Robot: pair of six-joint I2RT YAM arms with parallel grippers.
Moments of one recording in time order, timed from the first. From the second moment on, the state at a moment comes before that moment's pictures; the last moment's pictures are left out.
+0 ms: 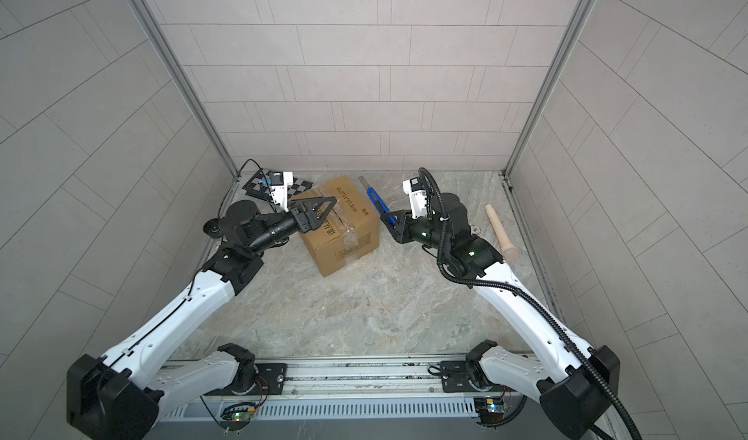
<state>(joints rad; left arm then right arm) -0.40 1.12 0.88 0.27 0.49 -0.72 0.50 1.10 1.05 -0.21 -0.37 0.56</state>
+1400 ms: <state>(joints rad) -0.43 1.33 0.95 0.71 0.70 -0.98 0.62 1.22 1.07 0.12 -0.47 0.64</state>
